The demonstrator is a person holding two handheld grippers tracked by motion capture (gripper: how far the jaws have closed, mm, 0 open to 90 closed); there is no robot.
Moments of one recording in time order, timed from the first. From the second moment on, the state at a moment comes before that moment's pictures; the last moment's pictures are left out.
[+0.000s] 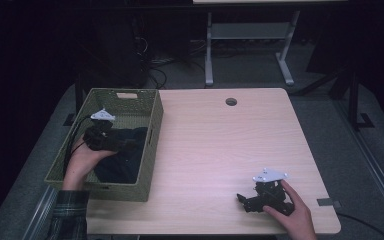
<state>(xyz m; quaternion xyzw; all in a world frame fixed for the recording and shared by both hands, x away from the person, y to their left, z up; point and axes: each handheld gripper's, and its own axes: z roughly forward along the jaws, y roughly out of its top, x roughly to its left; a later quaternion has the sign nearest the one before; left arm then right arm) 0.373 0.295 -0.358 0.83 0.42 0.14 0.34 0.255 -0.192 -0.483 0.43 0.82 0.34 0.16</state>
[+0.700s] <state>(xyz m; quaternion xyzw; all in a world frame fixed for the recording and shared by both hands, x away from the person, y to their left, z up) 0.376 0.304 -0.383 0.86 0.40 0.12 0.31 0.255 -0.192 -0.483 0.43 0.82 0.34 0.16</state>
